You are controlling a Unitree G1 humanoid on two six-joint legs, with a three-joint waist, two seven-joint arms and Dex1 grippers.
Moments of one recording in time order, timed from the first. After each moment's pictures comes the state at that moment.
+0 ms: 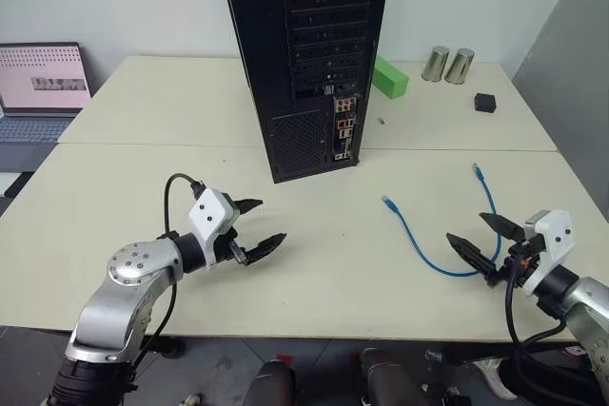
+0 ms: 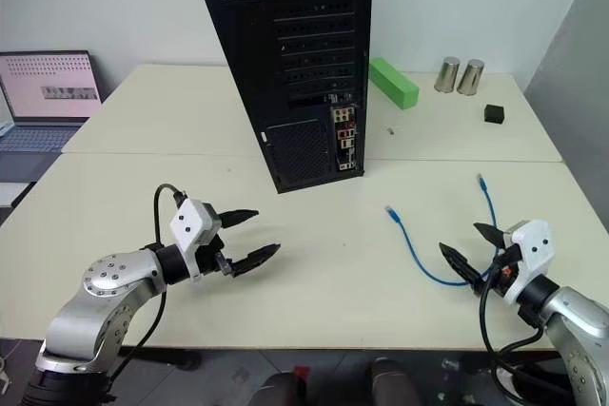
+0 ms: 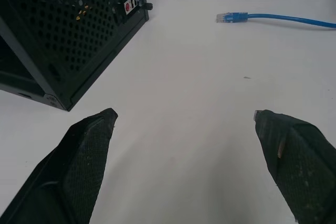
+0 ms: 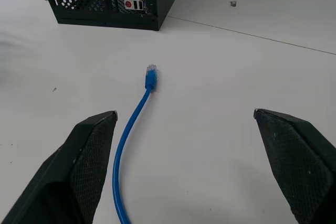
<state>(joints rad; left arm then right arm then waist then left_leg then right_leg) -0.09 0.64 0.07 -0.33 -0.35 0.41 -0.82 0.21 -0.62 -0.33 -0.44 0.55 0.42 0.63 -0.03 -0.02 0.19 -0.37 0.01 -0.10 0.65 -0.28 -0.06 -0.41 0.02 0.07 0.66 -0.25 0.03</state>
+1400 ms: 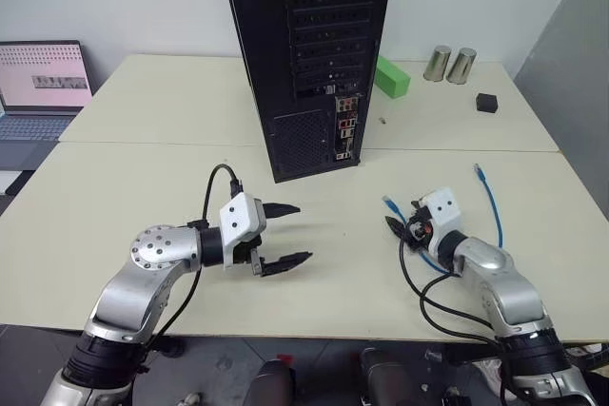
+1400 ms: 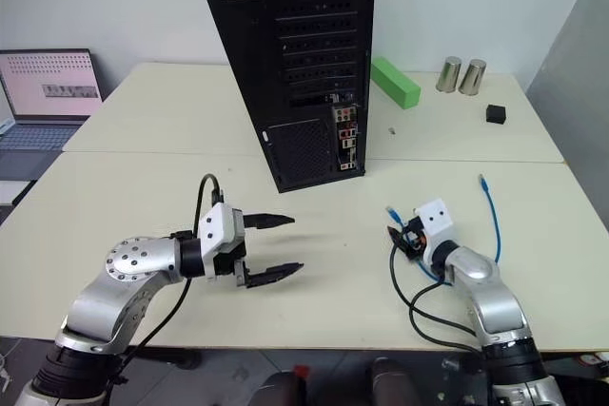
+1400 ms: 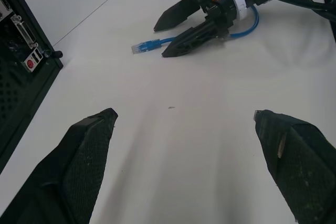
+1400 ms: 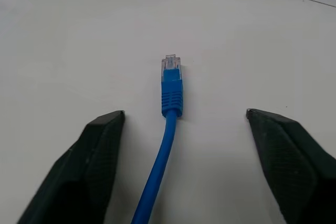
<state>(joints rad) -0.21 0.67 -0.06 -0.28 -0.35 0.29 -1.03 -0.23 -0.40 0.07 -0.05 0.17 0.42 0.41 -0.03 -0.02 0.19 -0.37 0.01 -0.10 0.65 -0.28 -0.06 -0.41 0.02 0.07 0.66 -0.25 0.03</state>
